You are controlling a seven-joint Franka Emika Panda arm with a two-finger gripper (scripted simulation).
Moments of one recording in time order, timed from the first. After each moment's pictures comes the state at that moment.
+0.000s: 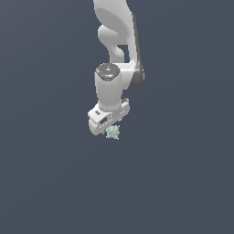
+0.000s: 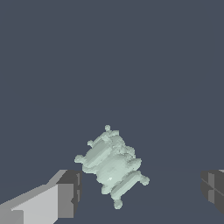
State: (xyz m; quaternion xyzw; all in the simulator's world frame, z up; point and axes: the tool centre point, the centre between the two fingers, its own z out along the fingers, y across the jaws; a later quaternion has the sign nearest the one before) arm -0.016 -0.027 0.134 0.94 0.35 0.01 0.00
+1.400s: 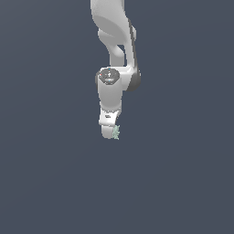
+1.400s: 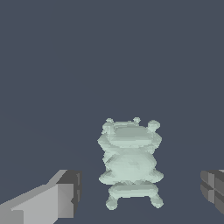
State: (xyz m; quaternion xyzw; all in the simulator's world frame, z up) arm -0.041 -0.025 0.105 0.77 0.64 0.00 0.00
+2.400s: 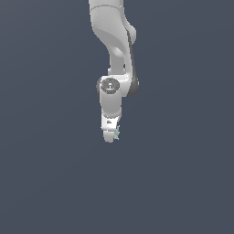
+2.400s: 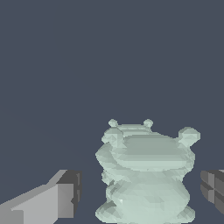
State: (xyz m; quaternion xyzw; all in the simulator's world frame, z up) arm -0.044 -0.024 0.066 0.75 0.66 0.00 0.00
